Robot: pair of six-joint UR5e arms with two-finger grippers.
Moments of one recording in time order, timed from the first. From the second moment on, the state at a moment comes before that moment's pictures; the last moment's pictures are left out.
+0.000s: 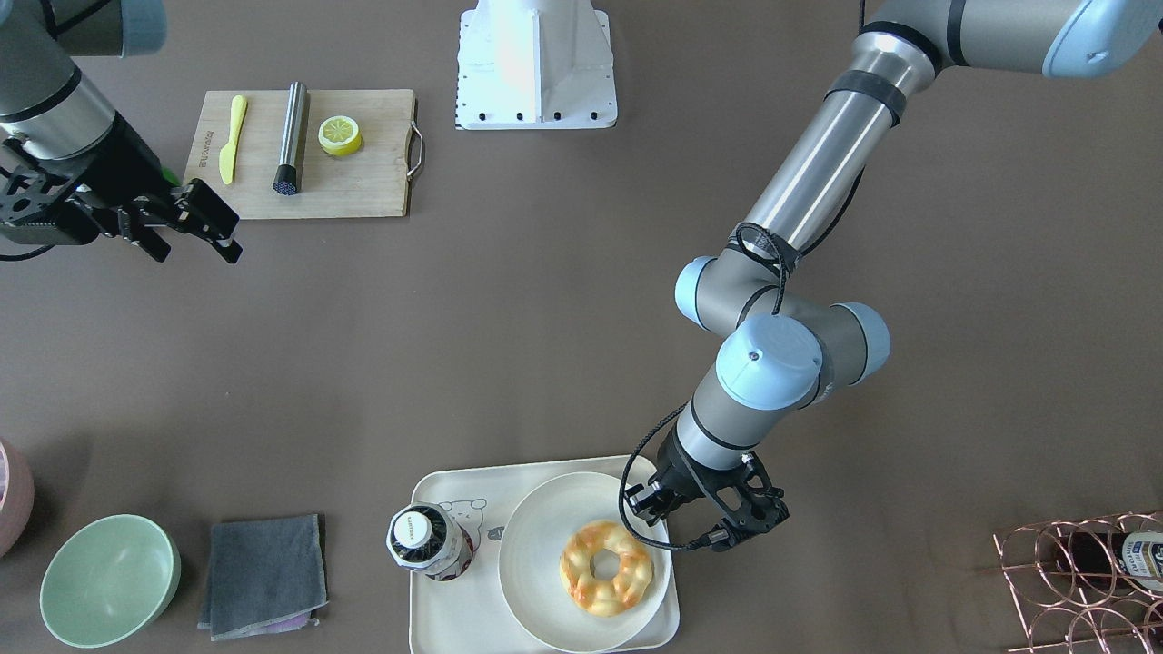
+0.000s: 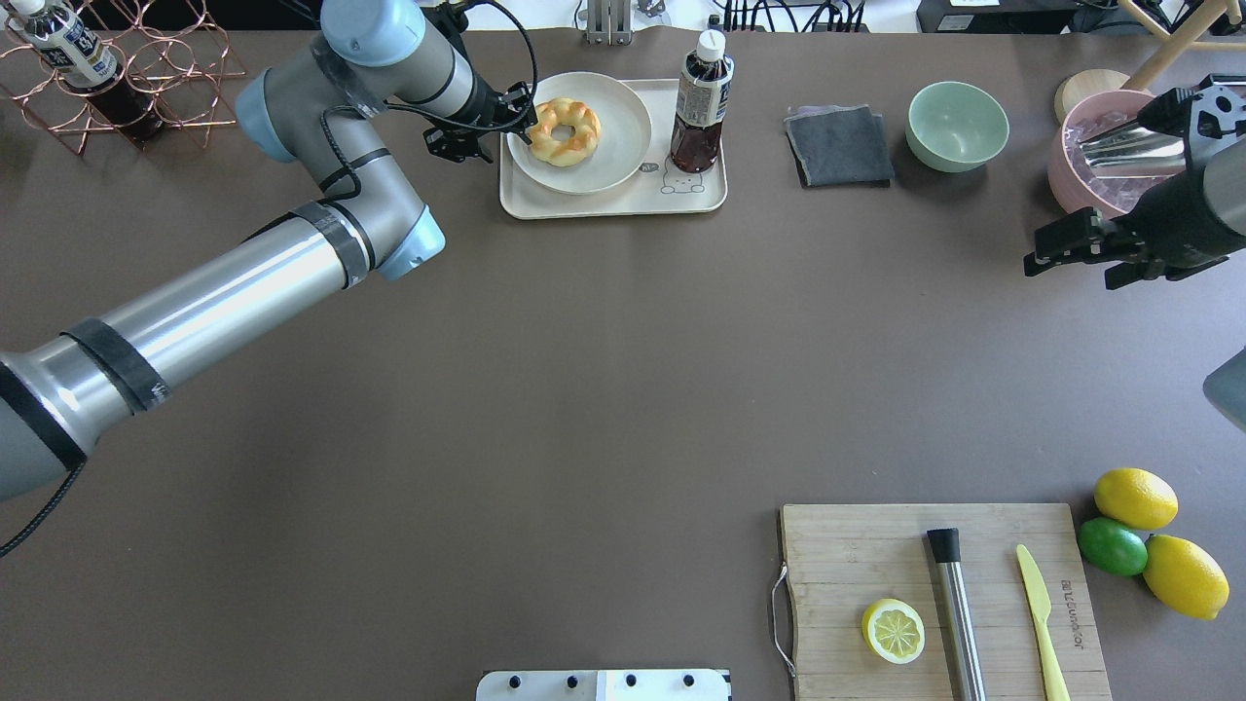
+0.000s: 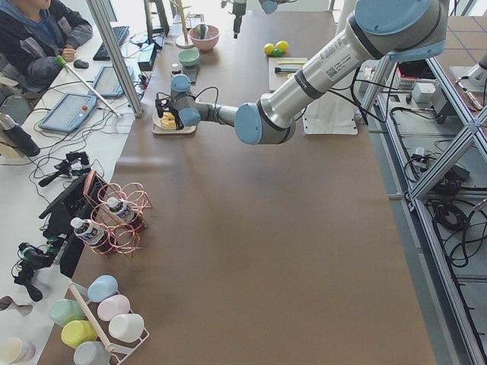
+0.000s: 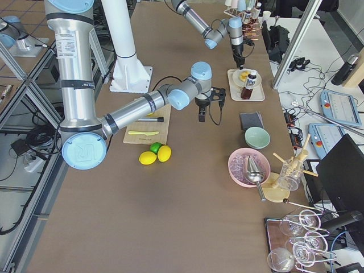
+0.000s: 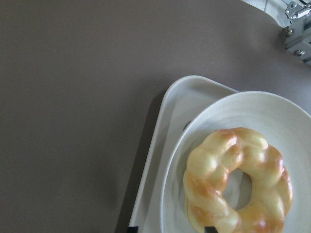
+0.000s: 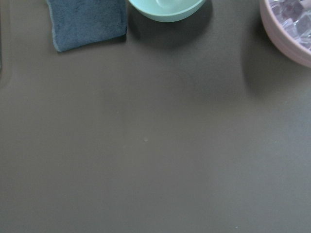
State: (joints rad) left arm -0.84 -2.59 -0.73 -2.42 -2.00 -1.45; right arm 1.06 -1.52 1.97 -1.33 2.25 0.92
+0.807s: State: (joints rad) left arm -1.16 -2.04 -1.56 -1.77 -2.26 -0.73; right arm 1.37 -1.50 1.70 -1.33 2.36 0.40
